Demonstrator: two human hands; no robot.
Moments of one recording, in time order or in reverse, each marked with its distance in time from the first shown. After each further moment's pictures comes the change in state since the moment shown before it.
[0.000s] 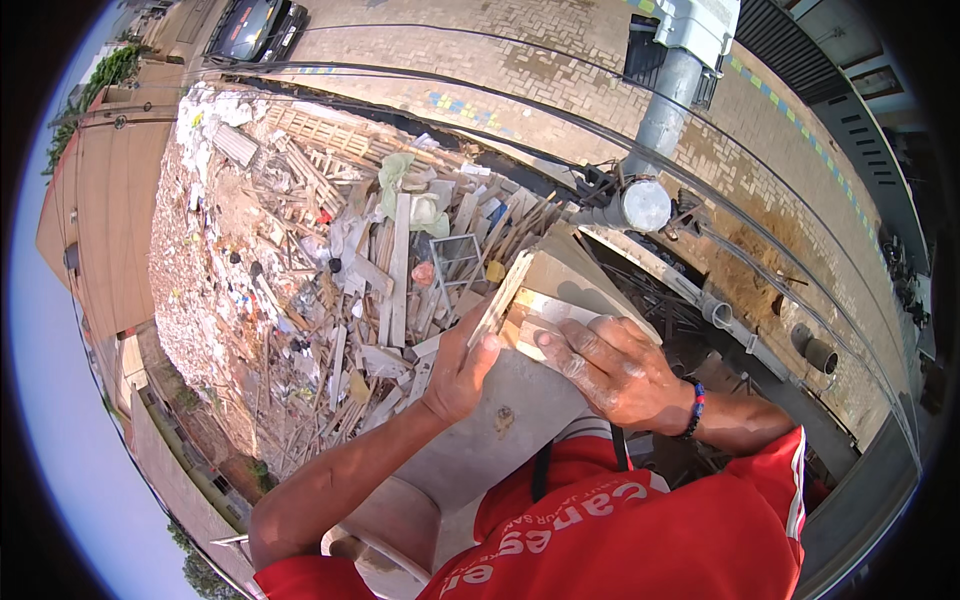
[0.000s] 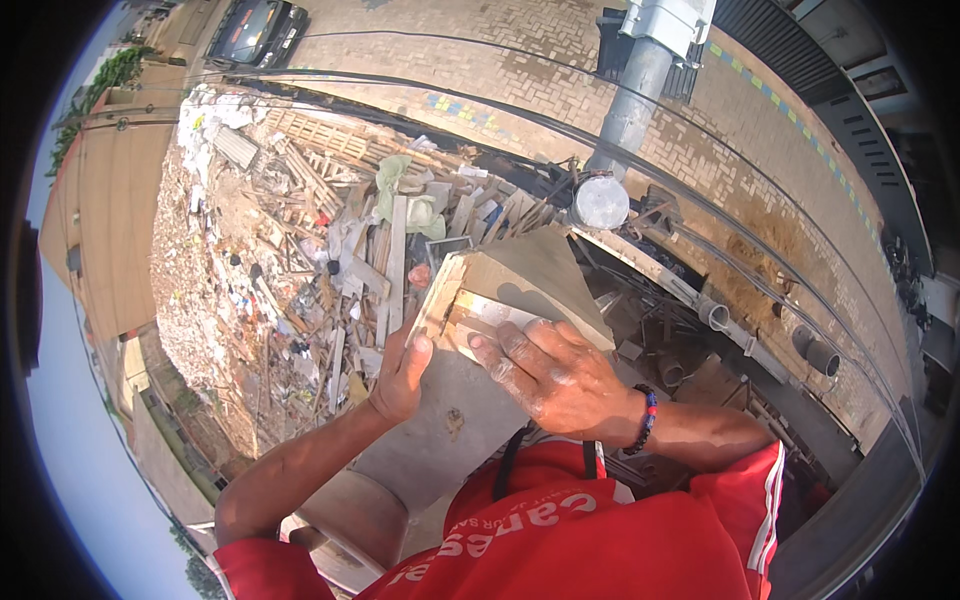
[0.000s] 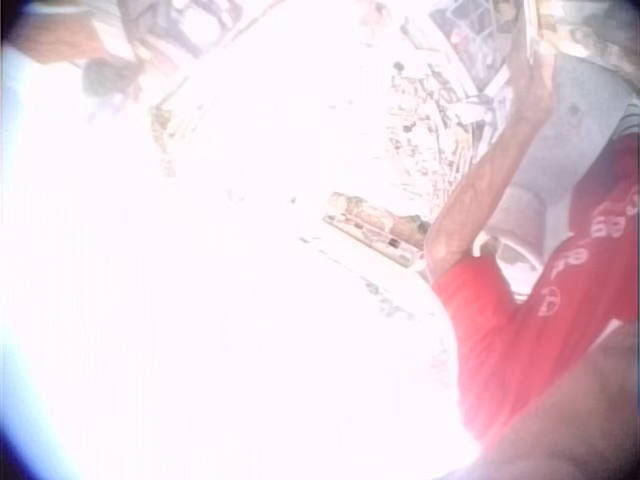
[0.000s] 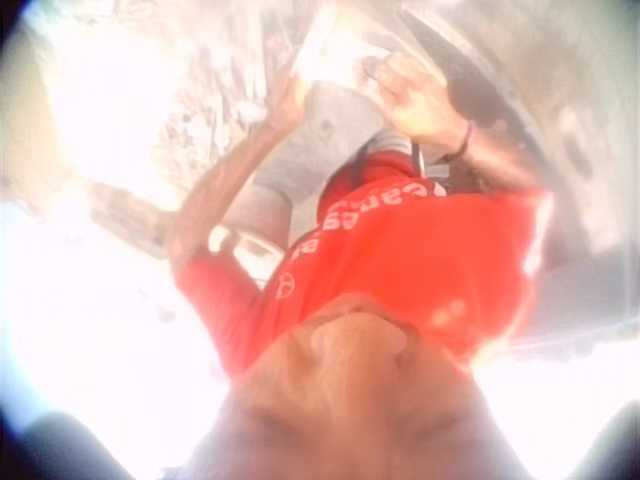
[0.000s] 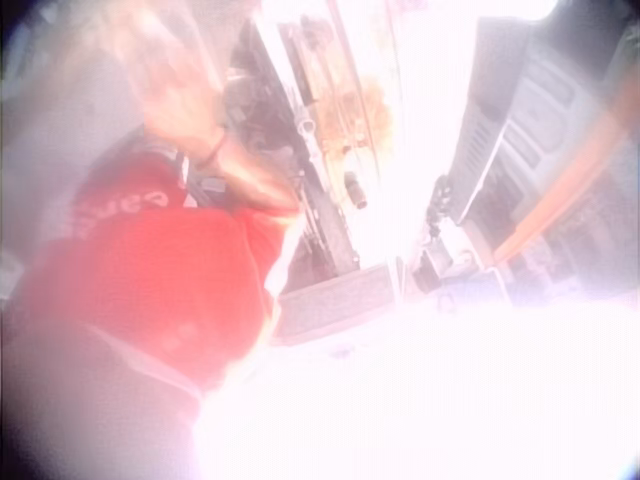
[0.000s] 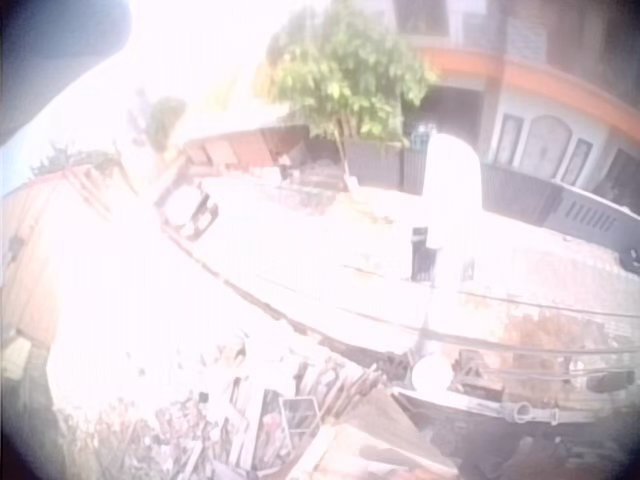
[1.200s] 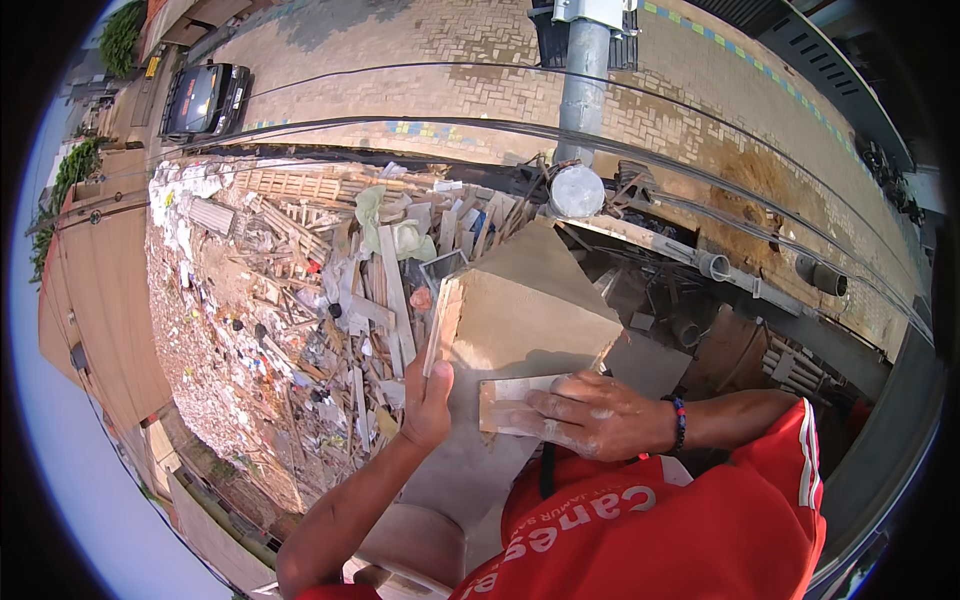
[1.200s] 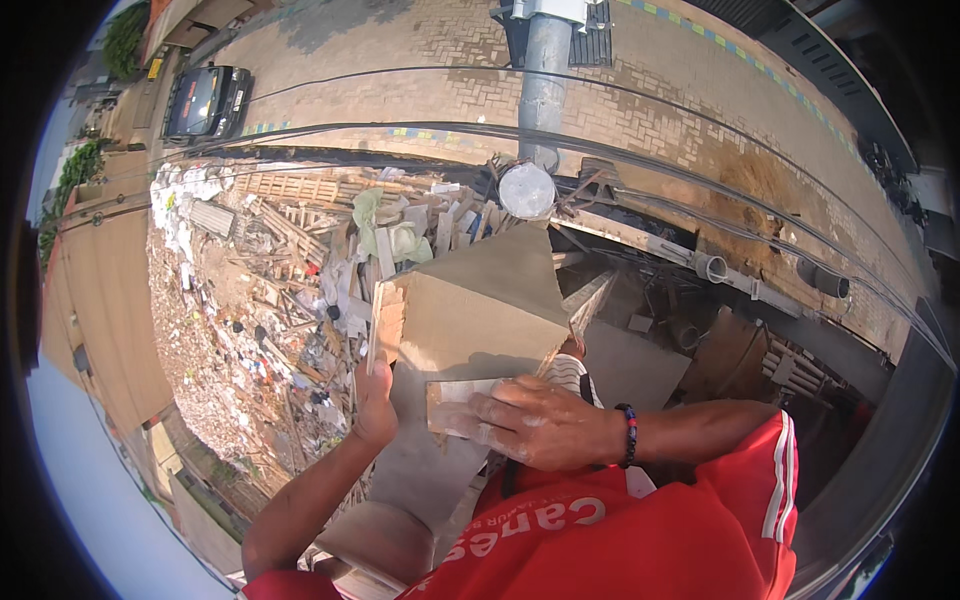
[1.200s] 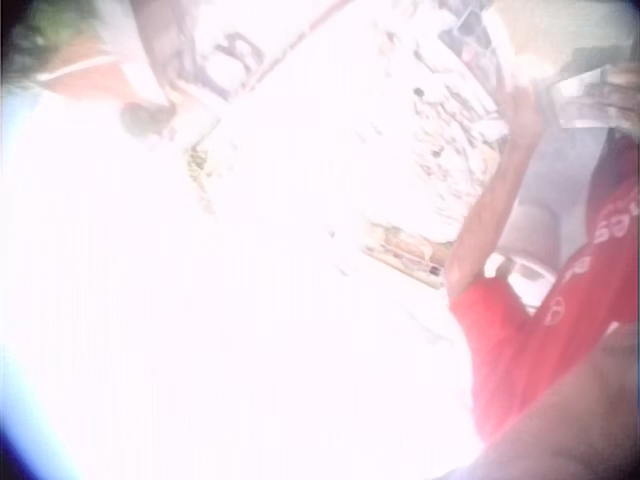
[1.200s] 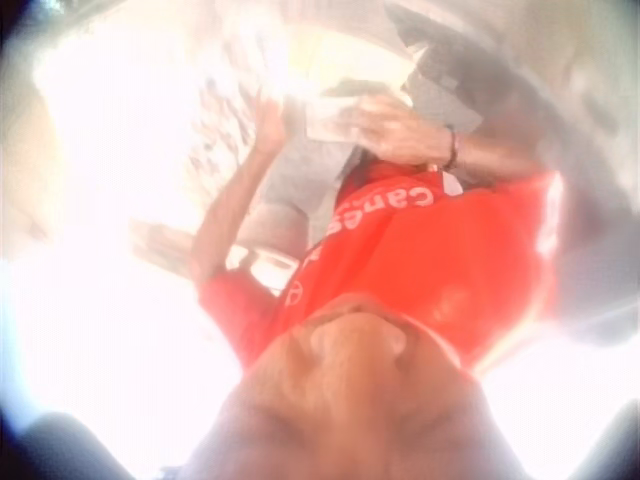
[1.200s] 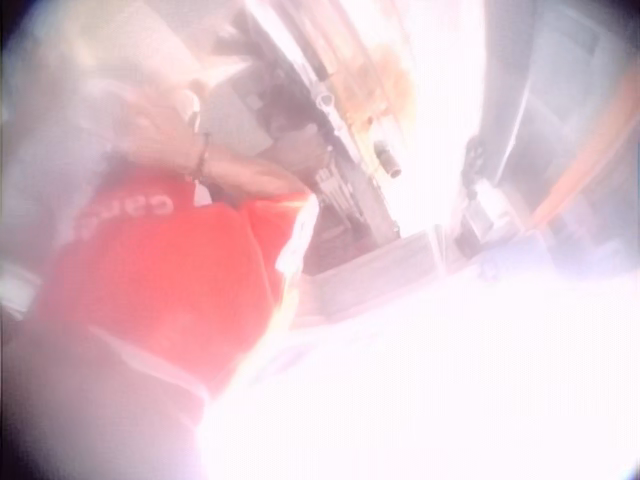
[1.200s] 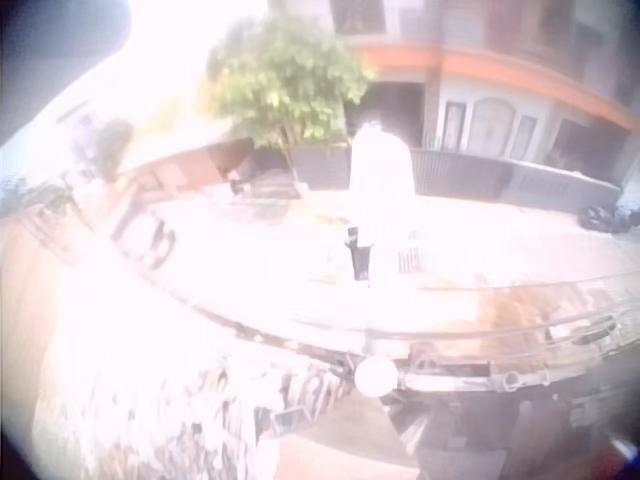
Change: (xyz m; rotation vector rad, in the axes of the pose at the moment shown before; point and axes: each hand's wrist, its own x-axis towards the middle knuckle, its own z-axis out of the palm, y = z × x) left_hand -0.015 -0.015 -0.004 0.160 0.102 -0.076; right_hand -0.047 -0.020 0.015 0.168 0.075 0.027
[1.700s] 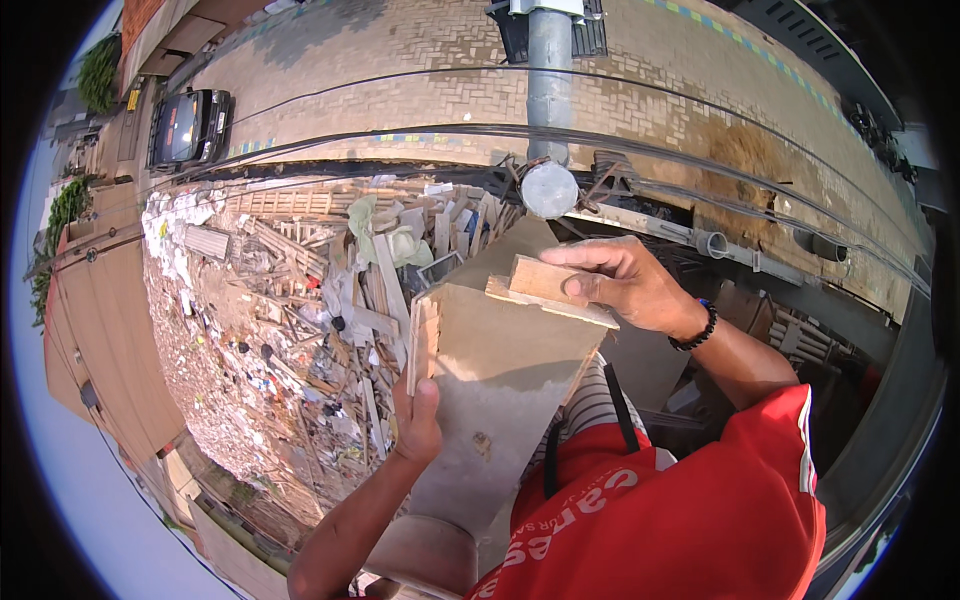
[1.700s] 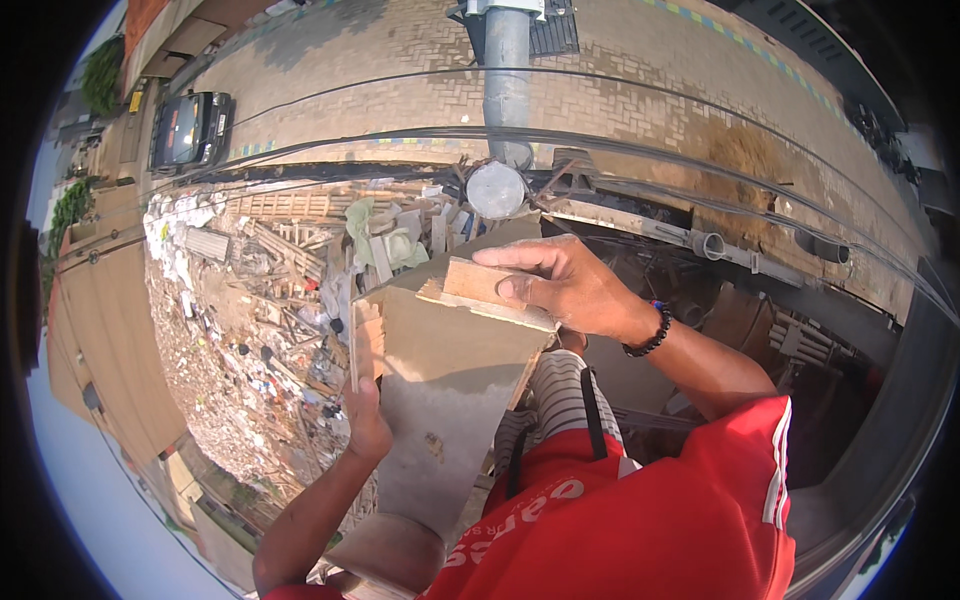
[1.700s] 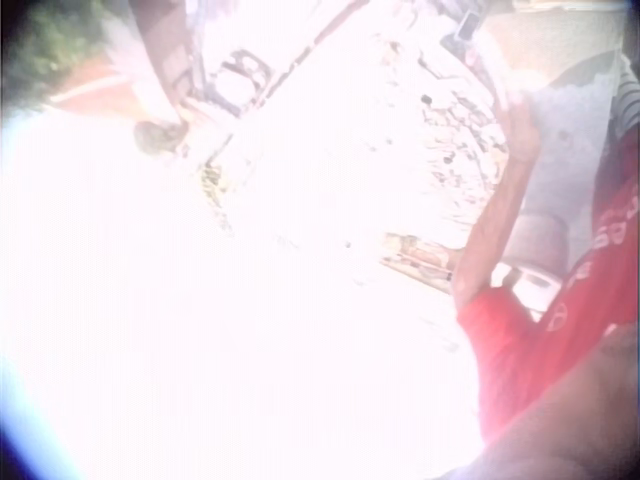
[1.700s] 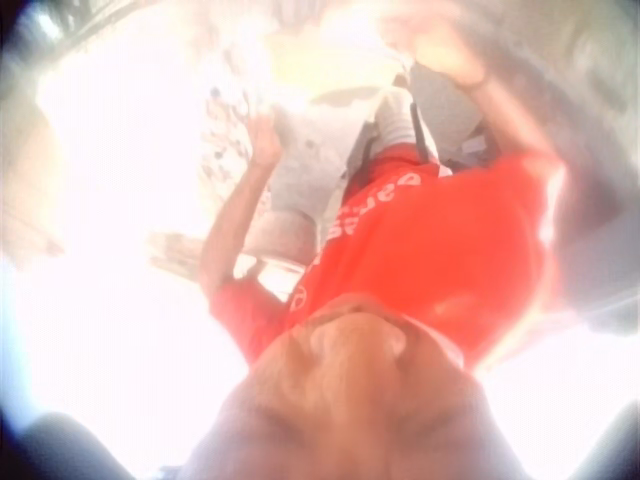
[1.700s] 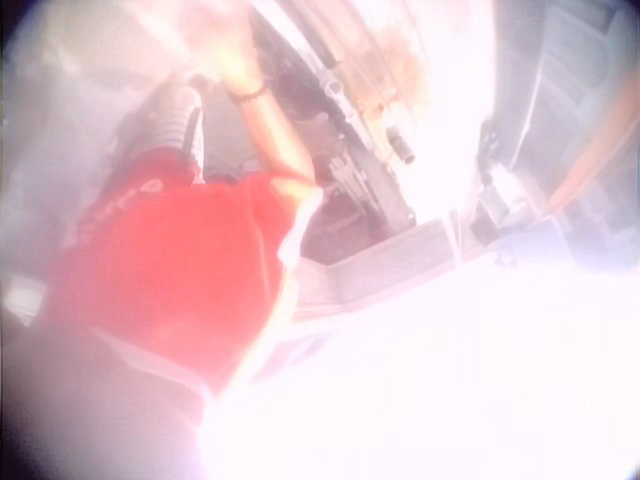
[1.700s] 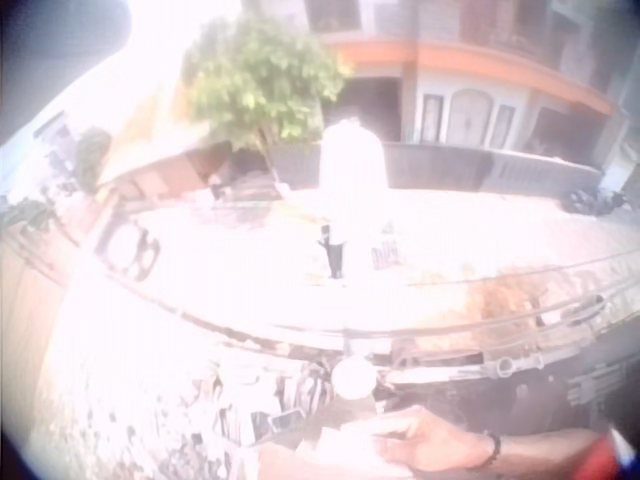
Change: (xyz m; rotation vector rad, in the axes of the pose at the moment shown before) left_hand 0.000 -0.013 -0.003 -0.070 -0.075 0.010; right_hand 0.009 0.088 -0.039 1.006 0.189 0.756
